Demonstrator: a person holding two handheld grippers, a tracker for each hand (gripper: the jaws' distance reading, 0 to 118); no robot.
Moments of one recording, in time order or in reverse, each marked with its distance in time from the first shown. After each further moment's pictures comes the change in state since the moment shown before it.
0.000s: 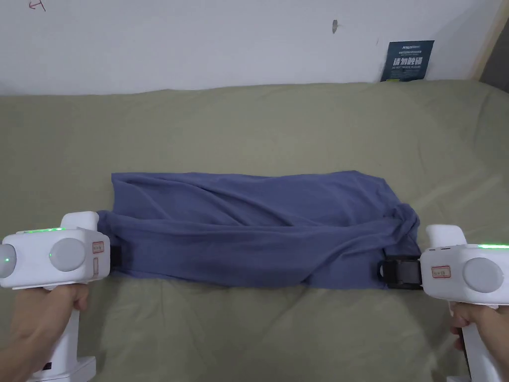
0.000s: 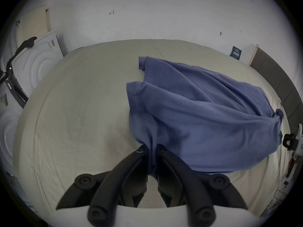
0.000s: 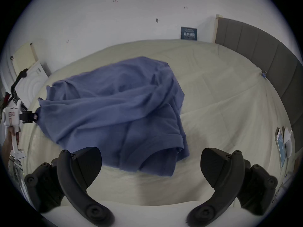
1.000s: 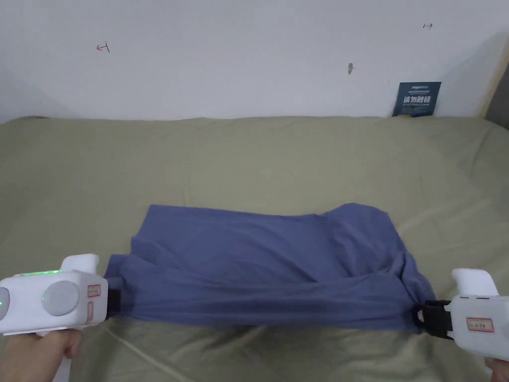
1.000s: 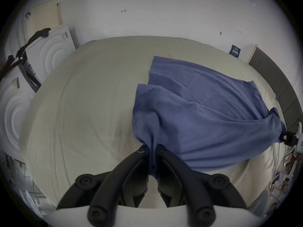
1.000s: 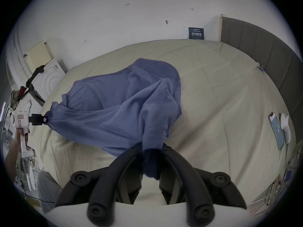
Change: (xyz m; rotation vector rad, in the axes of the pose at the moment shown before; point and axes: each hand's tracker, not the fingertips) left arm -0.053 -0.117 0.134 -0.046 -0.004 0.065; right arm -0.003 -0.106 0.142 0.056 0.133 0.051
